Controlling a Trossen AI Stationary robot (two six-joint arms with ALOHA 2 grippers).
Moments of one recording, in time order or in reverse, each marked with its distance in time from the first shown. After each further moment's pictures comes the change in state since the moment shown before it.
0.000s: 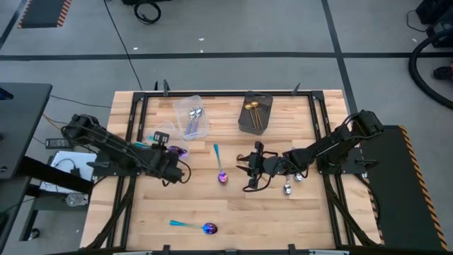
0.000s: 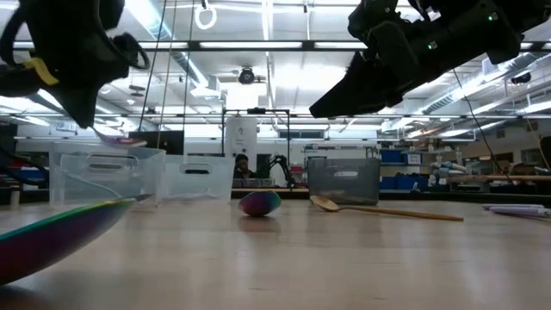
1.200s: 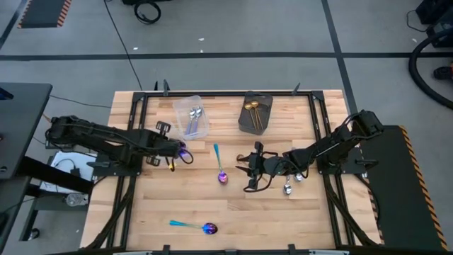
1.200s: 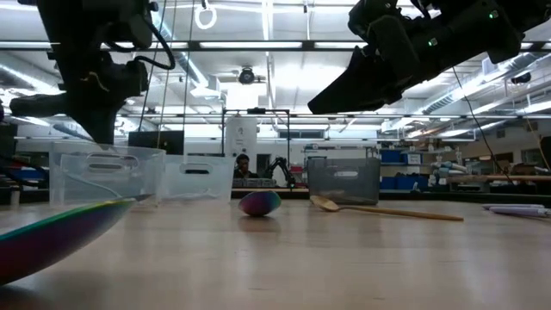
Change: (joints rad) left arm 0.309 -0.252 -0.204 0.364 0.031 0.495; right arm 0.005 0.000 0.000 0.020 -0.001 -0.002
